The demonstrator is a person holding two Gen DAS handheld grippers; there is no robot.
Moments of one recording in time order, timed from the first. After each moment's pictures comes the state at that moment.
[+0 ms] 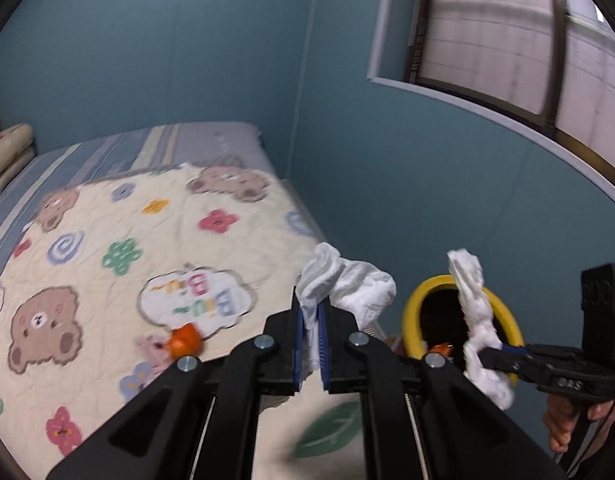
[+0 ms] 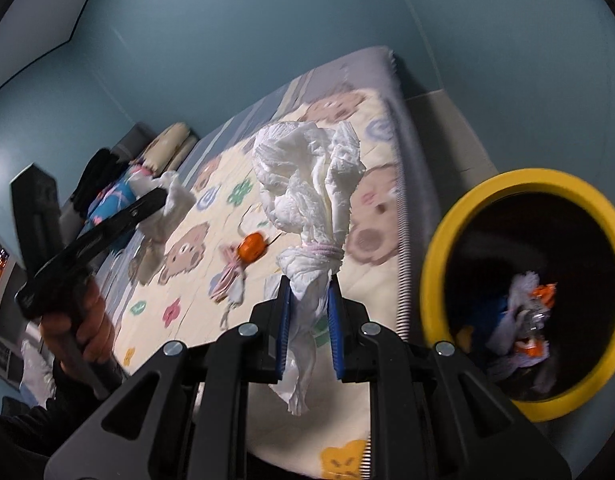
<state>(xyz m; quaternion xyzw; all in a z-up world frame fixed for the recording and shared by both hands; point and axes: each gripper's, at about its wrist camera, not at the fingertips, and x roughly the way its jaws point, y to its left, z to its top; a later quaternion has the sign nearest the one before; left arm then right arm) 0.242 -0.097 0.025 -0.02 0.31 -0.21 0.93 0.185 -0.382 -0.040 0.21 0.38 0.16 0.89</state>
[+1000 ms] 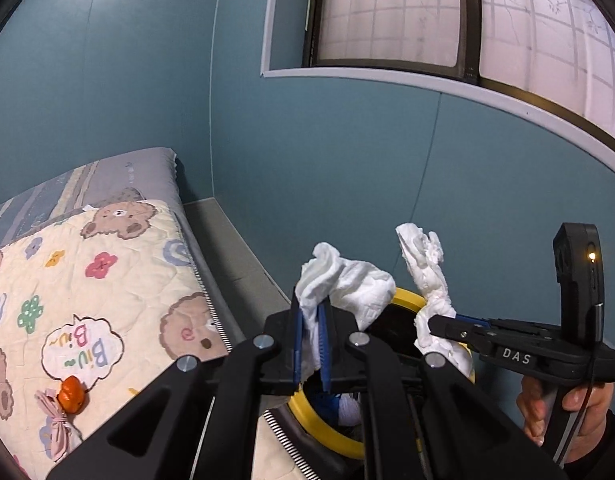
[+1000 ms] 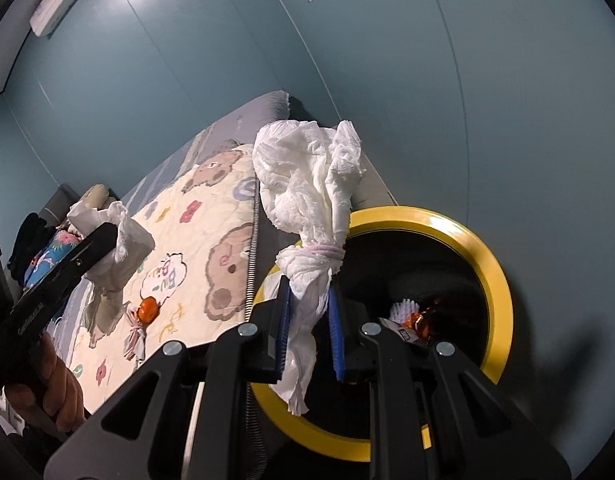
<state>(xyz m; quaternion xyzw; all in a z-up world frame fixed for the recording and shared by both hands) 0.242 -0.271 0.010 0.04 0.28 -0.31 0.91 0.170 -0.517 -0.052 0.23 0.35 -0.01 0.91</state>
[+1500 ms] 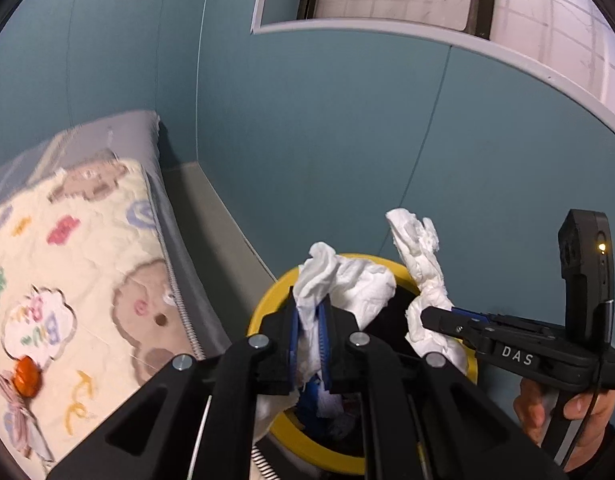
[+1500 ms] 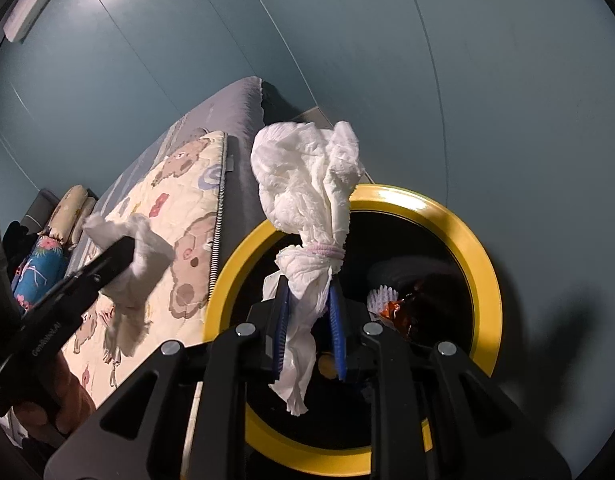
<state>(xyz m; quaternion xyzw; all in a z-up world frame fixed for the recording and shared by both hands) 0.271 -0.309 -0.042 0.02 0.34 -0.33 0.88 0.185 -0.530 -0.085 0.24 0.38 -0.04 0.89</state>
